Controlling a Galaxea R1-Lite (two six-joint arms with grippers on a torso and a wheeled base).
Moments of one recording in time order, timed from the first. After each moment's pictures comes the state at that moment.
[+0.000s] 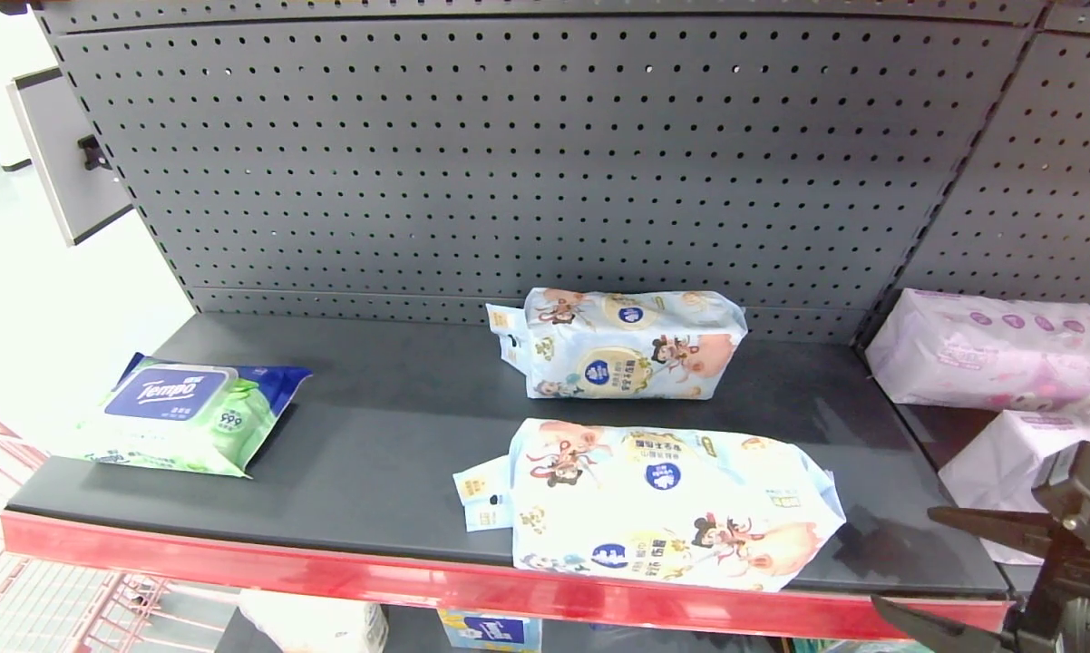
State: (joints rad) left arm -0.32 0.23 -0.33 0.39 0.14 -0.01; right arm 0.19 1.08 -0.28 -0.24 0.31 -0.32
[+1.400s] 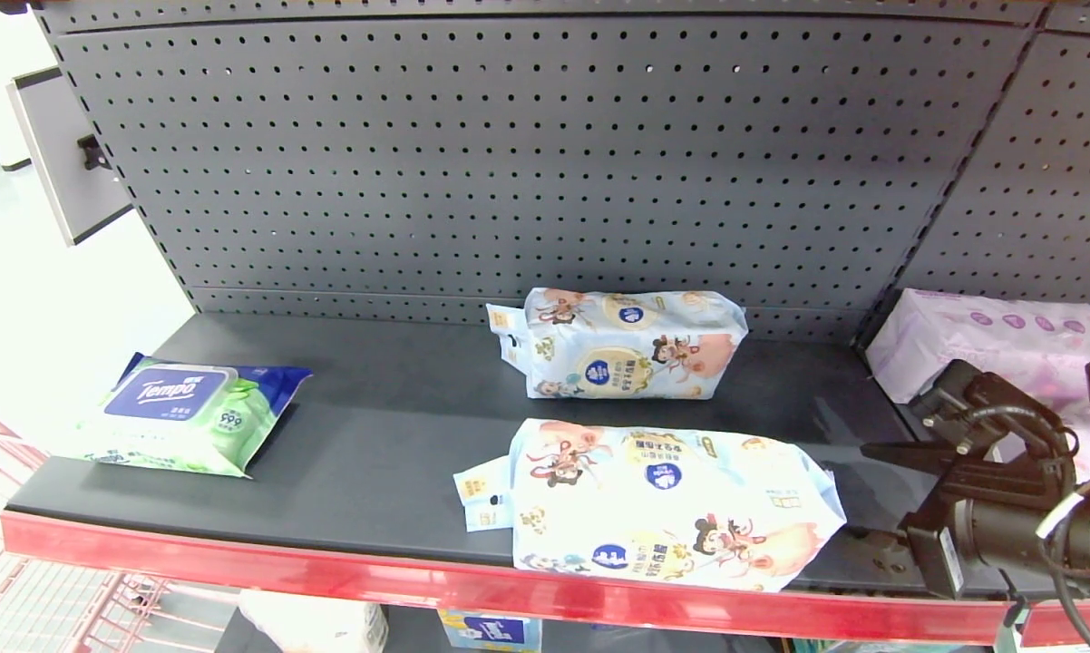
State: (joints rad) left arm -0.32 0.23 -0.30 0.39 0.12 -0.01; right arm 0.32 1.31 -0.48 -0.24 0.17 -0.28
